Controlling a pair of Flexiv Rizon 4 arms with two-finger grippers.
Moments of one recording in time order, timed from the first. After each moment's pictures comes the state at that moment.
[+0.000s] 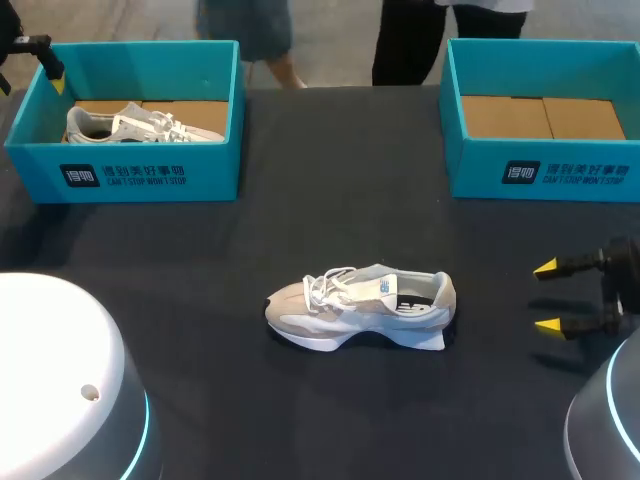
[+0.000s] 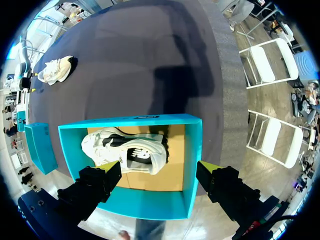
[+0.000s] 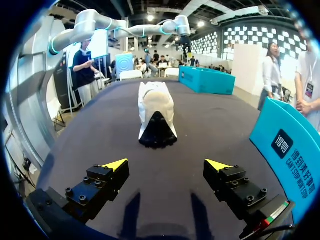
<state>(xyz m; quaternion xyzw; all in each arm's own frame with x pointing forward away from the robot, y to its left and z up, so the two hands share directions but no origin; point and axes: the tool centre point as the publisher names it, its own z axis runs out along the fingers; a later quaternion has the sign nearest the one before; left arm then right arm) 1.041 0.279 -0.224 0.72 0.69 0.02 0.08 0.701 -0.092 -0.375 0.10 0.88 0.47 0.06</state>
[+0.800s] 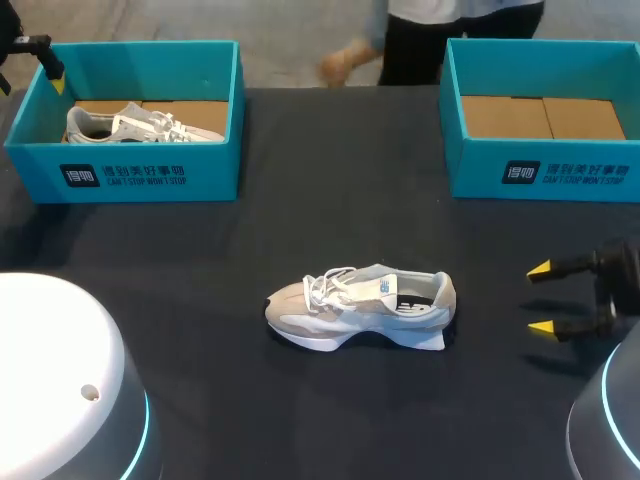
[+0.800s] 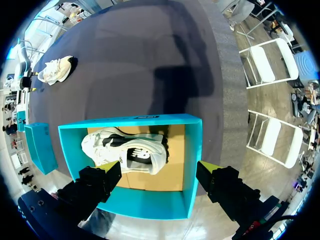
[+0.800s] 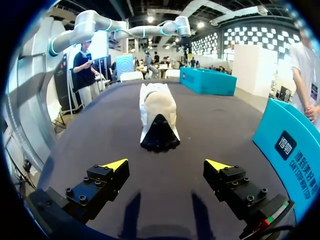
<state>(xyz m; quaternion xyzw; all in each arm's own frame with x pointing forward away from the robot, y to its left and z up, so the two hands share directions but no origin) 1.041 0.279 -0.224 0.72 0.69 0.02 0.08 0.698 -0.079 -0.376 0.10 0.87 0.47 0.06</state>
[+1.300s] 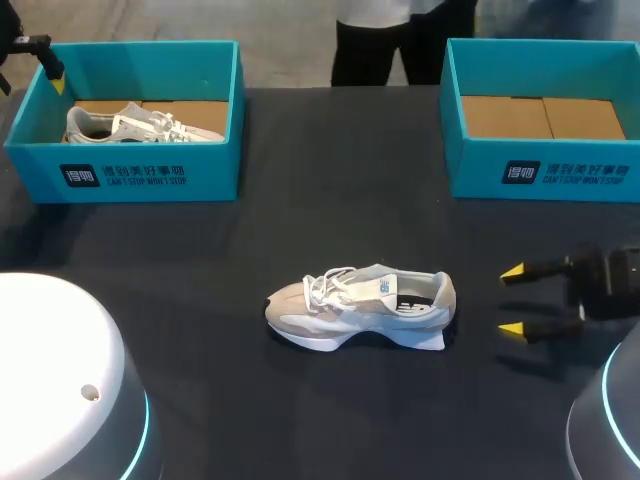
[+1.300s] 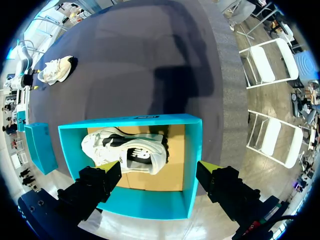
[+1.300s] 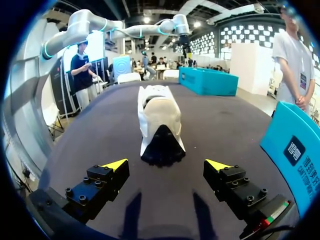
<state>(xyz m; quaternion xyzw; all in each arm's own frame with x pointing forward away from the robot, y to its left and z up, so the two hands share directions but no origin) 1.041 0.279 -0.224 0.72 0.69 0.02 0.08 0.698 -0.038 -0.379 0.11 0.87 0.48 0.06</state>
